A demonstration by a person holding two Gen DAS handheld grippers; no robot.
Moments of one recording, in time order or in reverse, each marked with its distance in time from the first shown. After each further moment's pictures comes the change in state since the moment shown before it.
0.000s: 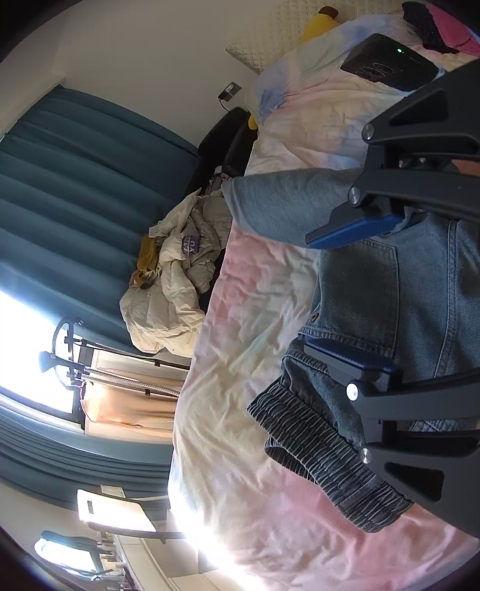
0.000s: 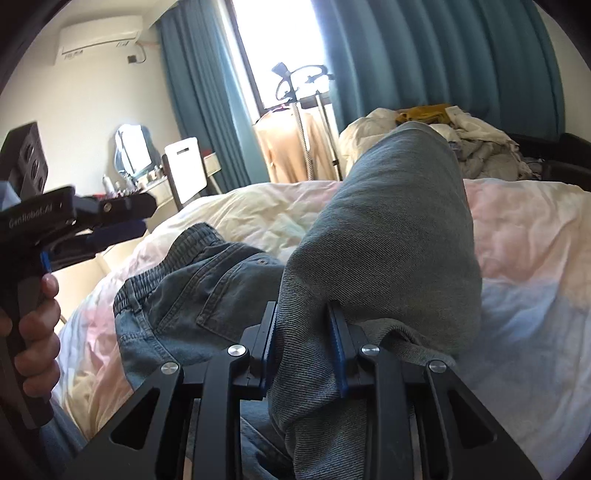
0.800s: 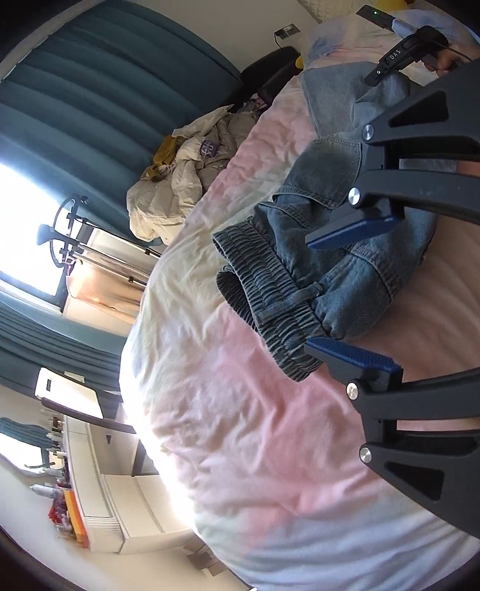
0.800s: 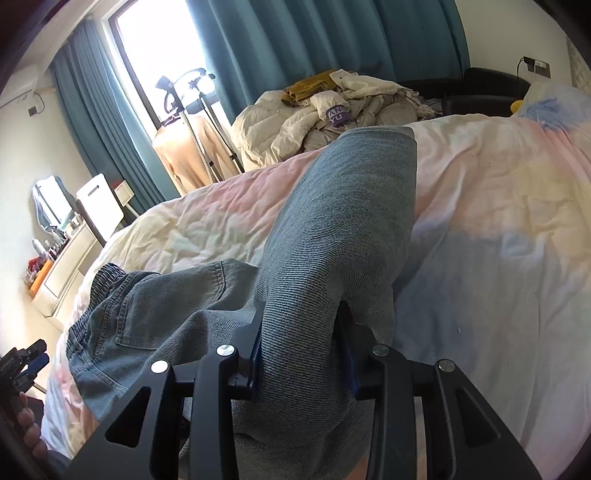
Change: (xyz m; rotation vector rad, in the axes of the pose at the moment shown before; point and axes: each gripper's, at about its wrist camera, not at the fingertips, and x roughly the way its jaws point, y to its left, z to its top) left arm -0.081 0.093 -0.045 -0.217 -0.013 0.280; right arm -0.060 -0.118 -0.006 0.343 0.033 -0.267
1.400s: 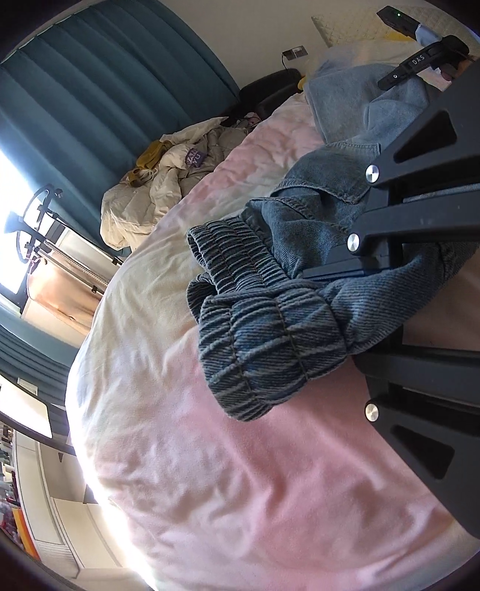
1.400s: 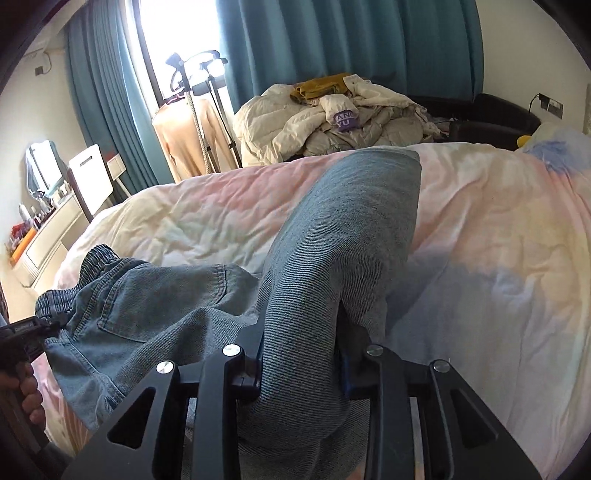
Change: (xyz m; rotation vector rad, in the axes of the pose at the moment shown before) left arm 0.110 0.006 0.016 -0.102 0.170 -0.096; right arm 0.012 0.030 0.015 -0.132 0.013 -0.095
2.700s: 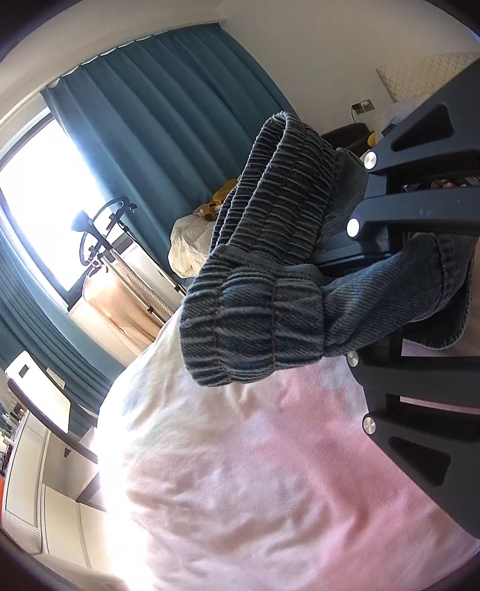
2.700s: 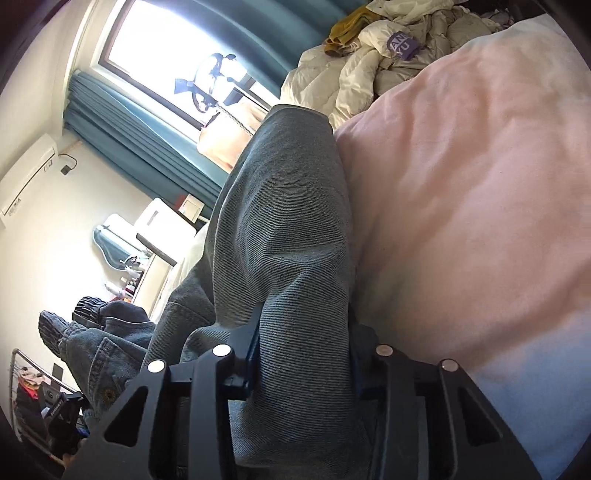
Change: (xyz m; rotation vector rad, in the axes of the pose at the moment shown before) left arm -0.018 0.025 0.042 -0.187 -0.219 -0.230; right arm 0.194 0.024 0.060 0.310 0.093 0.510
